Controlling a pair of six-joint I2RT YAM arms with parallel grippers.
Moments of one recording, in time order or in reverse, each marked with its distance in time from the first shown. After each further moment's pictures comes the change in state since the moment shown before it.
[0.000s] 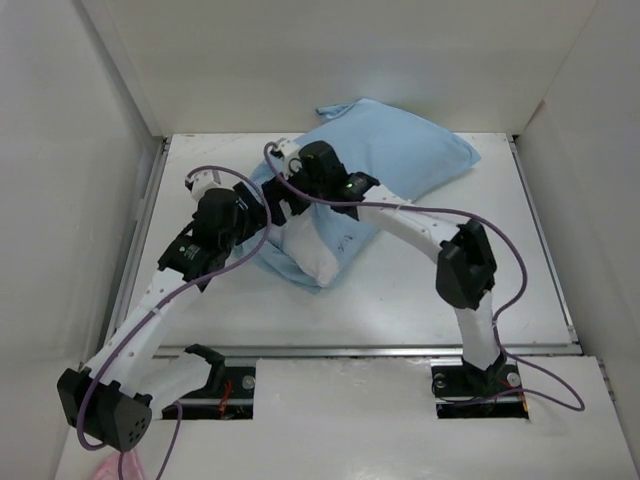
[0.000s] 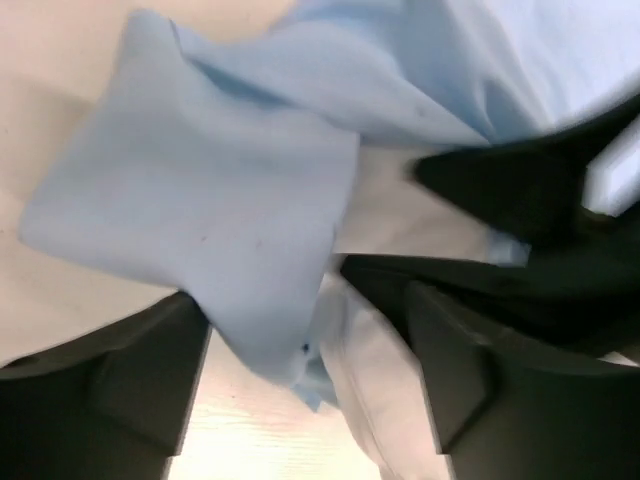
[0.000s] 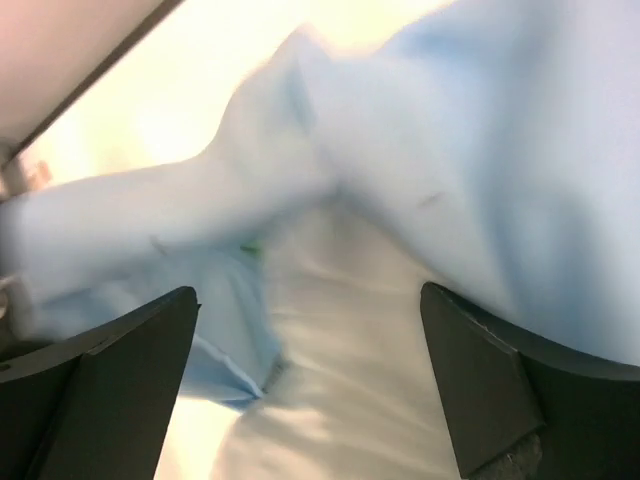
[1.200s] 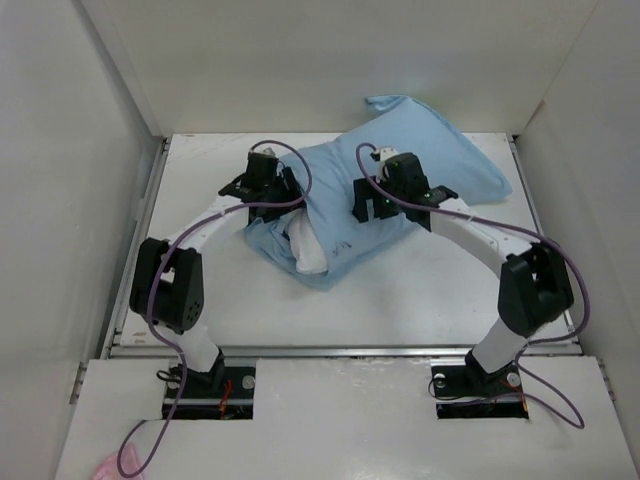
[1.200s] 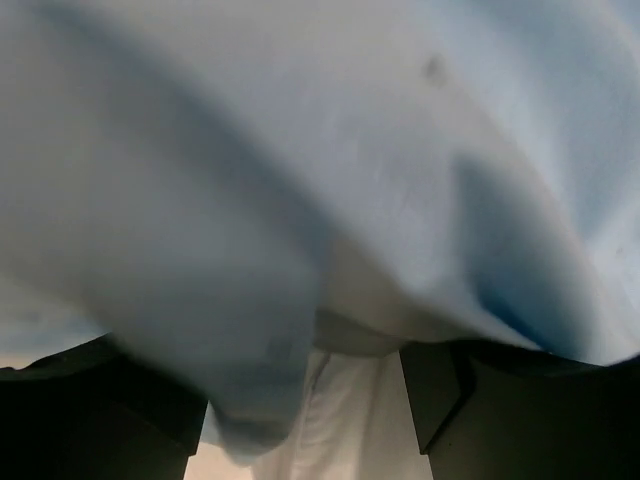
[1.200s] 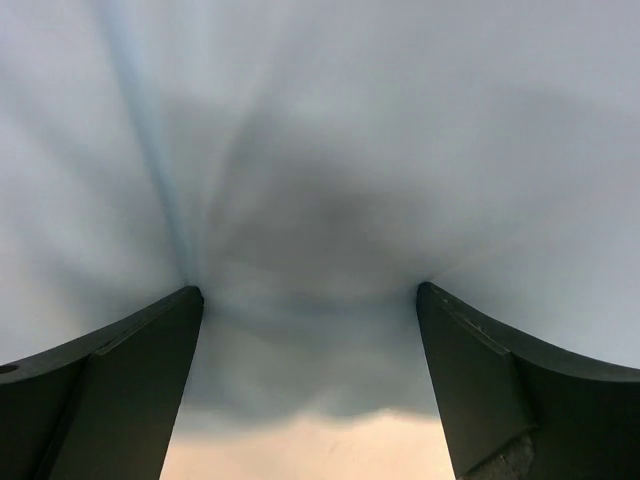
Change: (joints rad) left arm 0.041 0.644 0.242 0.164 0.370 0.084; right arm -0.346 -0.423 -0.593 0.006 0.266 0.035
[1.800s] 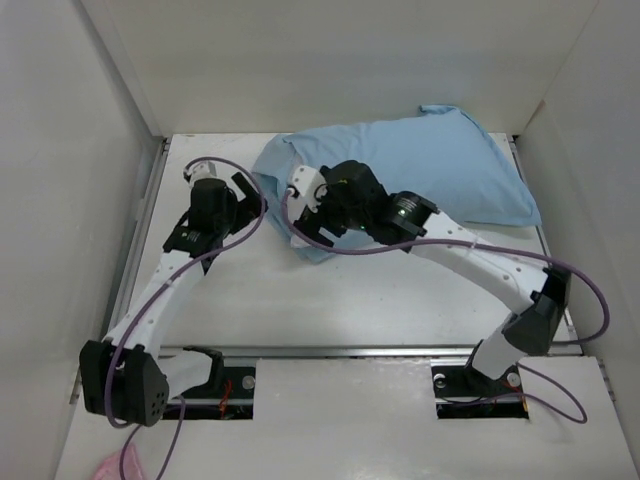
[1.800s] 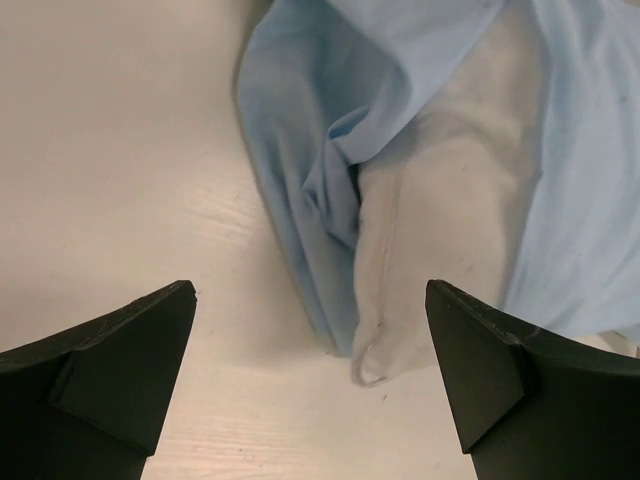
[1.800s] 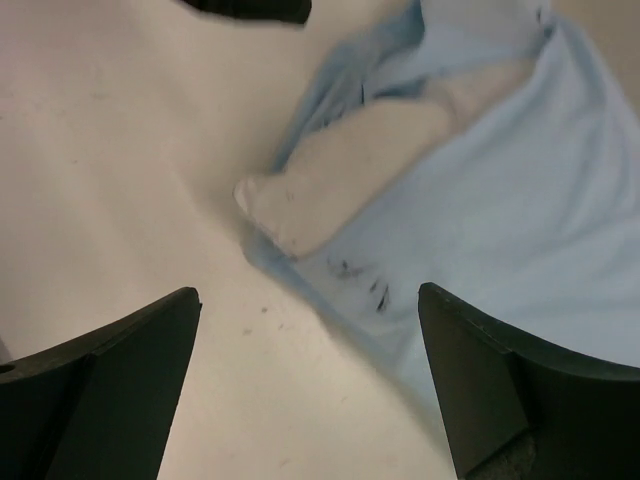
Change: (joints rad) left arm 0.133 -0.460 -0.240 0.013 -0.145 -0.007; right arm 0.446 -0.123 0.283 -0.310 0.185 -0.467
